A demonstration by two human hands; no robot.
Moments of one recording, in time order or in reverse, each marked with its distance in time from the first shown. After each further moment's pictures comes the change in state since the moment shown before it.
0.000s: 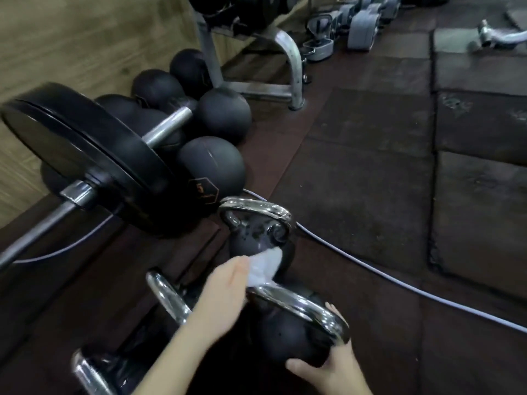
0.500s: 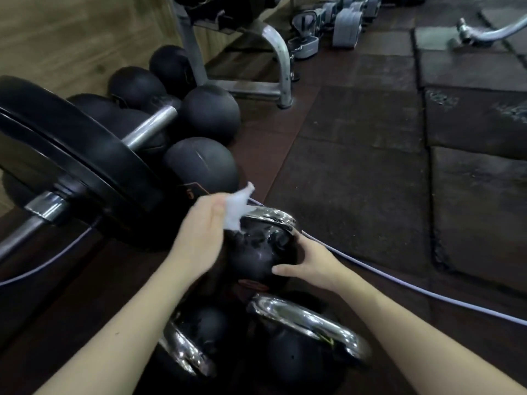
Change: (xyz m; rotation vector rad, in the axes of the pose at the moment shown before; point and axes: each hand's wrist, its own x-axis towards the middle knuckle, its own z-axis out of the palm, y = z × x) left_hand 0.116 0.010 -0.049 0.234 0.139 0.425; right_hand 0.210 -0.039 -0.022 -0.122 -0.194 0.190
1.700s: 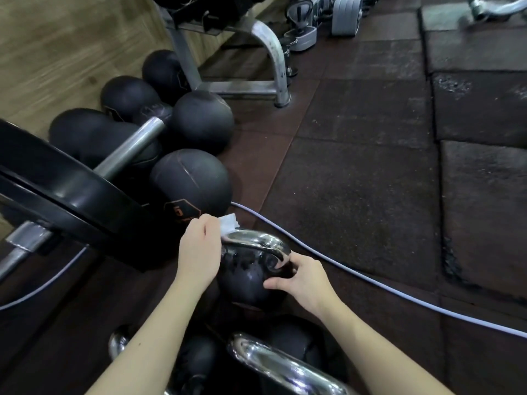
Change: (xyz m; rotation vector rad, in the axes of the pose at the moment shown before) left_hand 0.034 -0.017 0.052 0.113 0.081 -0.401; right_hand 0.016 0.018 0.018 0.205 0.156 0.150
